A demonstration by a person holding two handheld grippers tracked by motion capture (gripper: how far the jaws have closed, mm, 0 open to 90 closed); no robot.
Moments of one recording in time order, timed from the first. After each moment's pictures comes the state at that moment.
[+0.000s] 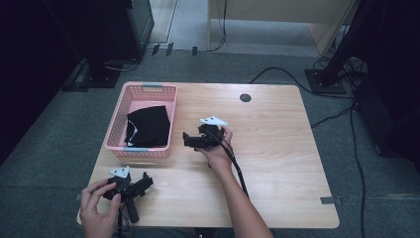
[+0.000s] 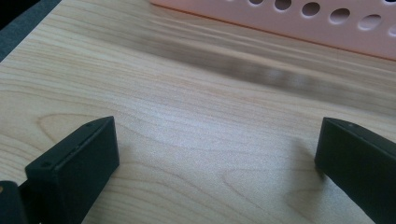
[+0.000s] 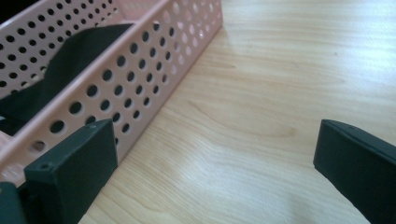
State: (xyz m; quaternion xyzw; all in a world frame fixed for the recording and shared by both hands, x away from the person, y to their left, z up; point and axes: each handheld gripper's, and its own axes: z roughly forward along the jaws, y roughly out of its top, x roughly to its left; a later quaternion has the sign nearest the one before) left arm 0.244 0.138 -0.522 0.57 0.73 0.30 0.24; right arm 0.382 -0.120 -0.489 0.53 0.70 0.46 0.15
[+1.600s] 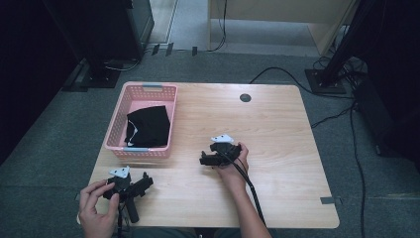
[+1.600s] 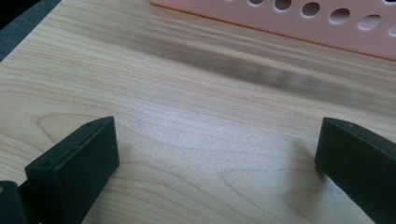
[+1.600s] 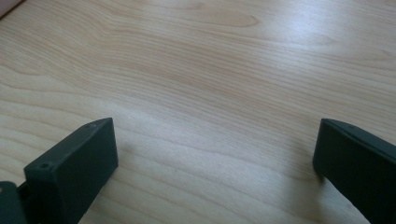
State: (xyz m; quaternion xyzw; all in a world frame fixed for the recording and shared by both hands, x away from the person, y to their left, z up) left arm 0.244 0.138 -0.522 0.57 0.73 0.30 0.24; right arm 0.343 -0.156 -0.526 0.55 0.74 0.32 0.22
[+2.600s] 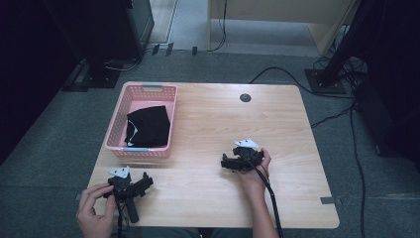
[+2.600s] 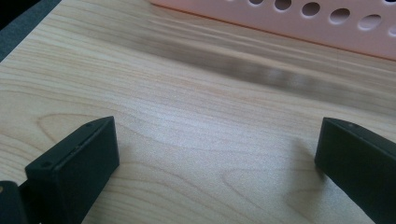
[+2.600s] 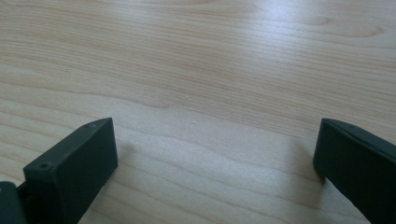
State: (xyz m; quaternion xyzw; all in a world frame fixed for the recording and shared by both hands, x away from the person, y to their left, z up) left arm 0.244 0.138 -0.522 0.57 0.73 0.30 0.24; right arm 0.322 -0.221 -0.526 0.59 0.71 0.30 0.24
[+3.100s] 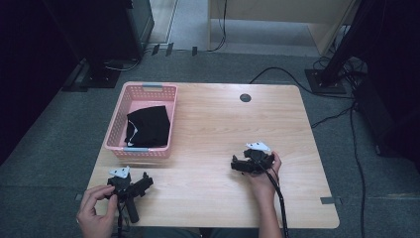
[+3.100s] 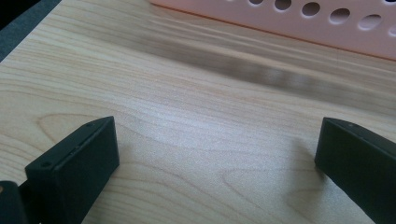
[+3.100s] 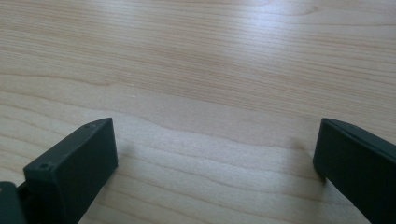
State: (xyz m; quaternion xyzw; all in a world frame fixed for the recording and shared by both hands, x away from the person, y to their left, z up) left arm 0.244 0.138 -0.522 0.57 0.73 0.30 0.24; right arm 0.310 -0.252 -0.526 0.61 0.69 0.30 0.25
